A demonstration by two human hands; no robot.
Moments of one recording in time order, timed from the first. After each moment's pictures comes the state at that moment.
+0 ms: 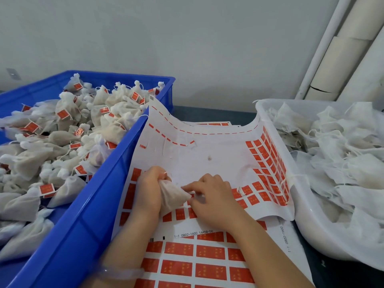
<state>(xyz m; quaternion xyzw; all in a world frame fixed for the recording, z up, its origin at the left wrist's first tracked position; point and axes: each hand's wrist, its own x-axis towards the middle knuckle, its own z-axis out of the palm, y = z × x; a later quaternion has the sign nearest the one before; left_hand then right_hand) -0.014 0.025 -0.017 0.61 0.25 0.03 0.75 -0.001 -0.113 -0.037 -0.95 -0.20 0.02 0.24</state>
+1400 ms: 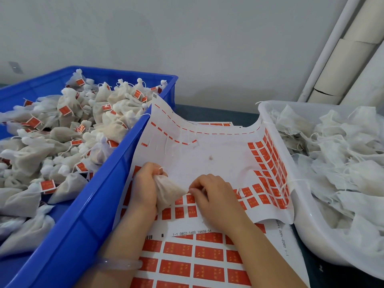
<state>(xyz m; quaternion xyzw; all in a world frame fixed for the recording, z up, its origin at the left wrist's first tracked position) -0.009 0.032 -0.016 0.58 0.23 0.07 0.77 -0.002 -0.115 -0.038 -0.94 -0.18 -0.03 0.28</state>
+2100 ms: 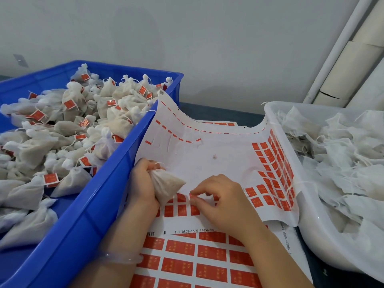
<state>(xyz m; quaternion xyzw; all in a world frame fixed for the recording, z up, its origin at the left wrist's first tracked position) -0.005 0.034 -0.020 0.51 0.25 0.17 0.80 -0.017 -0.125 -0.022 -0.92 -0.25 -0.04 0.30</state>
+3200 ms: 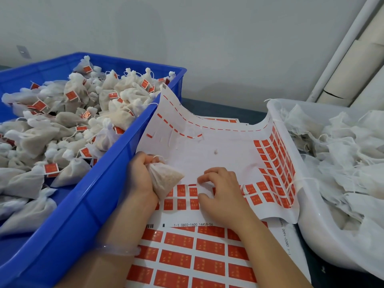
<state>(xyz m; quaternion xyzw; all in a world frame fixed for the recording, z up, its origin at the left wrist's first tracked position) -0.003 0.041 -0.028 0.51 0.26 0.16 0.81 -0.007 -0.122 -0.037 -0.94 -0.14 0.03 0.29</state>
